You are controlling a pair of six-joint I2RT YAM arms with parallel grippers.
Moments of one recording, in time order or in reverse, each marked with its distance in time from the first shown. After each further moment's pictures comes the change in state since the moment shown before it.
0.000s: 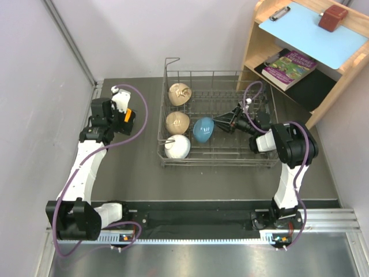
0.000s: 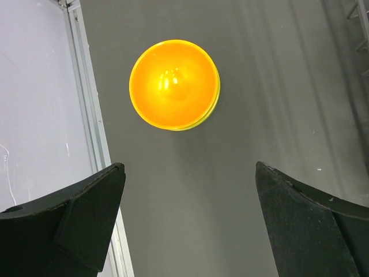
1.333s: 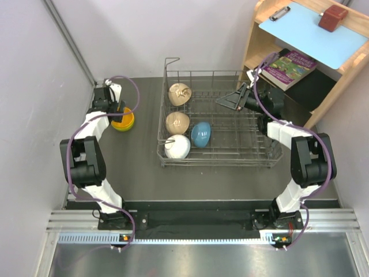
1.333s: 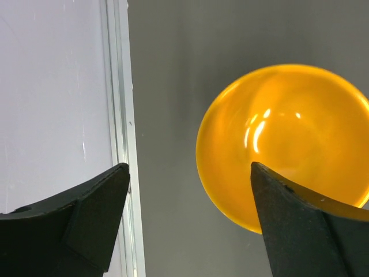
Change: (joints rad) left arm 0.143 0.550 0.194 0.220 -0.164 0.007; right arm -0.040 -0.288 0.233 -0.394 -0.114 -0.525
